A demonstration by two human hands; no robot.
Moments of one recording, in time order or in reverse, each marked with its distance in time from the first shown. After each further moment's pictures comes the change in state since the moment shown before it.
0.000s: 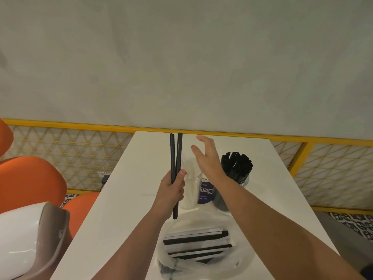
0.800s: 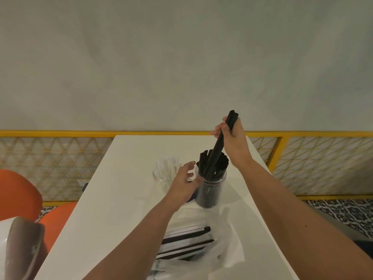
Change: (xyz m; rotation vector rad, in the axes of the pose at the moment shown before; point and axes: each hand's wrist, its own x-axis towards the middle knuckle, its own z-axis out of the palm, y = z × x) left_hand 0.012 -0.003 0.070 0.339 -0.199 0.063; right_hand 0.007 -0.014 -0.116 0.211 0.235 -0.084
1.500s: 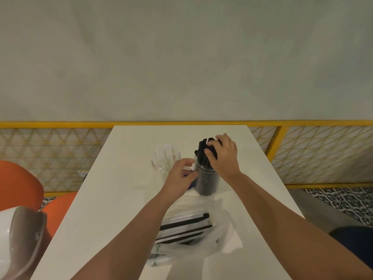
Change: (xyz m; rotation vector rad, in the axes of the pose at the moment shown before) left_hand -0.010 -0.014 -0.004 0.075 0.021 0.045; right_hand -0.045 0.075 -0.002 -0.900 -0.092 -0.176
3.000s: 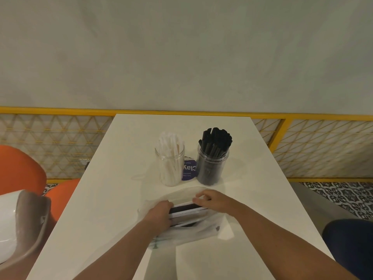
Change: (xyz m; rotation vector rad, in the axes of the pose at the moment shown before) left_hand -0.055 -0.126 -0.020 0.843 -0.330 -0.219; right_hand -0.099 0.018 0.042 0.310 -1.022 0.431
